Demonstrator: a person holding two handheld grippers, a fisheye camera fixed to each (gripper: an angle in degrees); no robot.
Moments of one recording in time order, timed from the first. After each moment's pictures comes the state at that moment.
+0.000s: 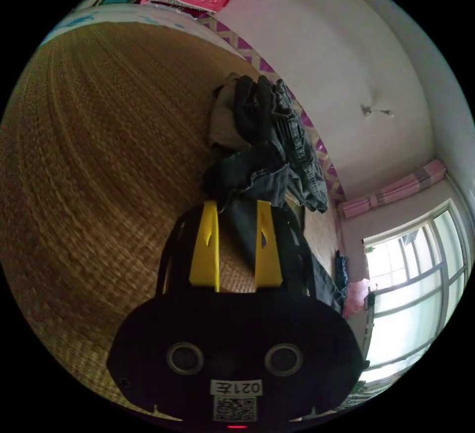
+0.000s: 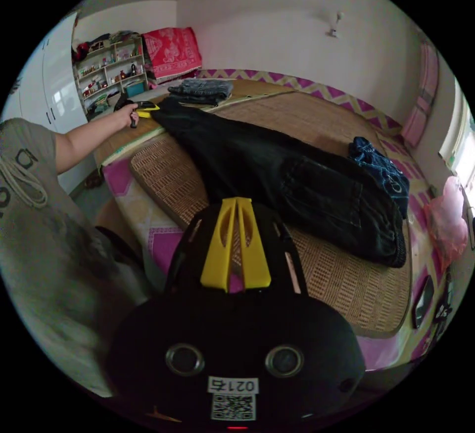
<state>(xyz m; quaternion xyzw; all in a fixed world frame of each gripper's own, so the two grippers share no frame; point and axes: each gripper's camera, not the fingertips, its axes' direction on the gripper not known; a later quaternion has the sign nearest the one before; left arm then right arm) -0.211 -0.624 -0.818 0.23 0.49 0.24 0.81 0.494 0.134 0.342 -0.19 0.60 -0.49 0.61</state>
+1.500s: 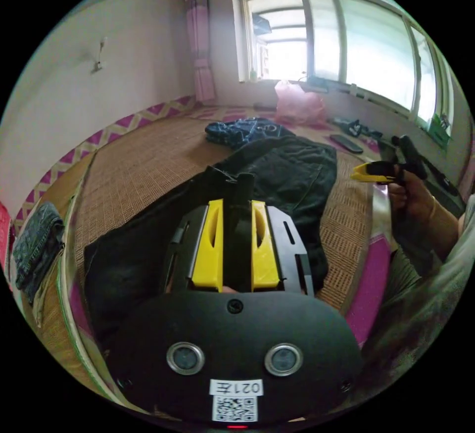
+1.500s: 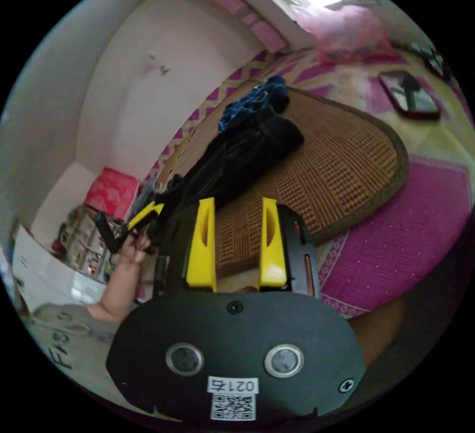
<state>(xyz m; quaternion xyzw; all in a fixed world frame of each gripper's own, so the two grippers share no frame) 0.084 0.147 -0.756 0.40 0.28 0.75 0.45 0.445 0.021 -0.047 0.15 0.51 -0.22 0.82</state>
